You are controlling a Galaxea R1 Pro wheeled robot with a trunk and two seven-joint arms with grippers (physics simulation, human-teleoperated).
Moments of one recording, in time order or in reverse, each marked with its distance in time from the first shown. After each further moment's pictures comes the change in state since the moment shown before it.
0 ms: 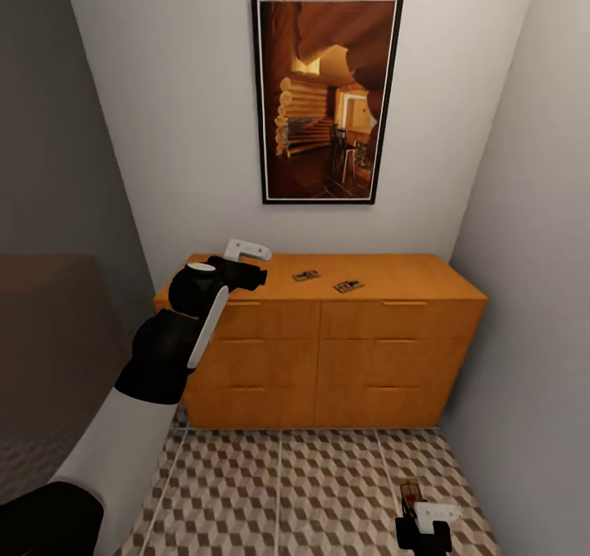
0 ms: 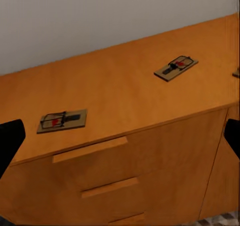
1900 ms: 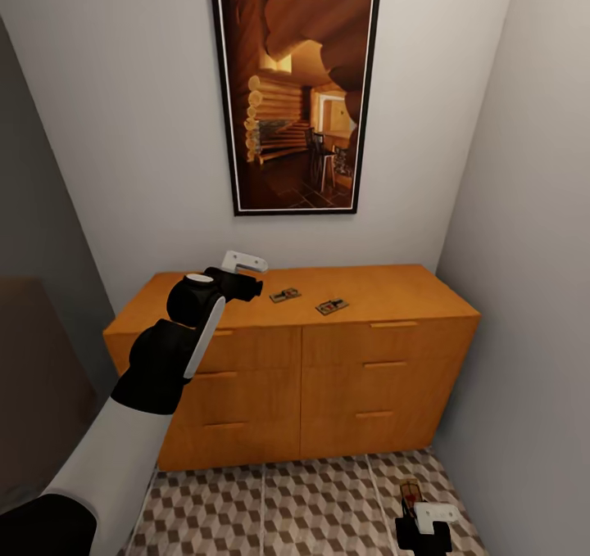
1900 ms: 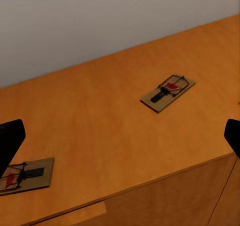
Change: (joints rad) left arm 0.041 0.021 0.000 0.005 0.000 -0.002 0.000; right arm 0.000 0.000 0.000 0.002 0.000 0.001 0.000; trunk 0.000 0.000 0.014
